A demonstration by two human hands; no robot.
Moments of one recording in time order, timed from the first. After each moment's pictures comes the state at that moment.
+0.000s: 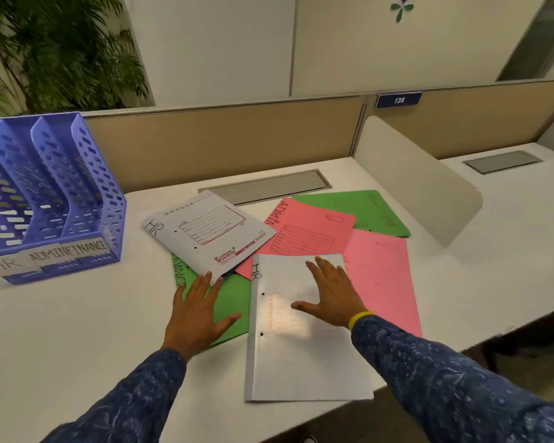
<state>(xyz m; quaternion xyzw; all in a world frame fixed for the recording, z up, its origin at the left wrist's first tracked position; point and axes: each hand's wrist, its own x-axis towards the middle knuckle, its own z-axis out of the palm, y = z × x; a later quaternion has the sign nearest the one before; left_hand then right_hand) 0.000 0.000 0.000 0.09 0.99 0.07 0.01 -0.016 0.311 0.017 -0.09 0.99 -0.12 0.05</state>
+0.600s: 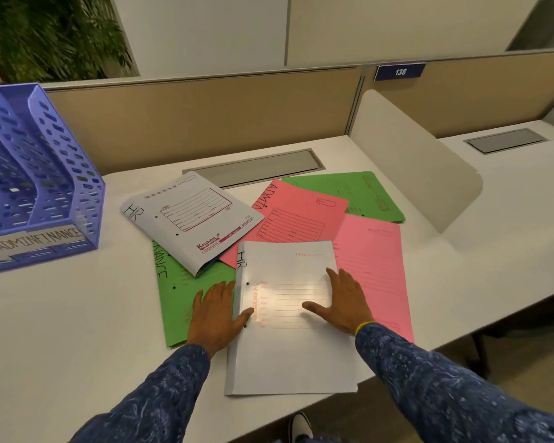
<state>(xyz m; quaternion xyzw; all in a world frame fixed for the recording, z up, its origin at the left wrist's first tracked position) -0.003 0.069 -0.043 0.05 0.99 0.13 0.07 -0.005 0.365 -0.035 0.04 0.98 -0.18 0.11</state>
